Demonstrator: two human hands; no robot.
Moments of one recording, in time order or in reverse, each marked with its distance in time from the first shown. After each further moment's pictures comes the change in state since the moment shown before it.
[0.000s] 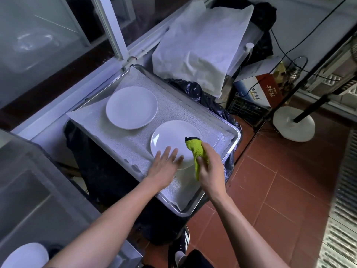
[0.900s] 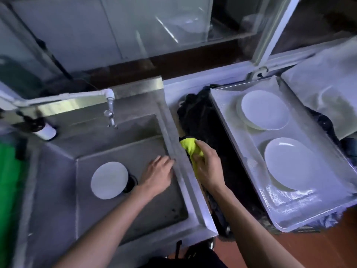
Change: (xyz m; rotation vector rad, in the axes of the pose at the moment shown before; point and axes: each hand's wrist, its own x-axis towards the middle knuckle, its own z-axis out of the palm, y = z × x) left_hand -0.340 -0.147 0.102 -0.547 0.394 -0.672; right_hand -0.115 -0.178 0.250 -0.026 -0.480 -0.508
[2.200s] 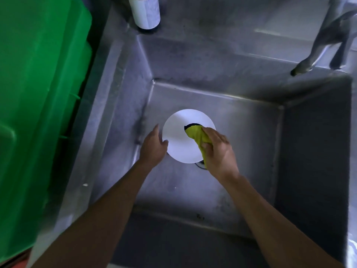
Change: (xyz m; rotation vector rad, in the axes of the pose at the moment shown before) left_hand -0.137 -0.412 0.174 -0.693 0.107 -1.086; right_hand -0.006 -0.025 0.450 -0.187 -0.669 -0.117
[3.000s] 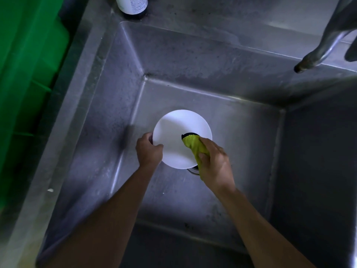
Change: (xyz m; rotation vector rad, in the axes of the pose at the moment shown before) left_hand 0.006 0.008 0.056 -0.302 0.288 -0.225; right_hand -0.009 0.044 0.013 0.108 -0.037 0.079
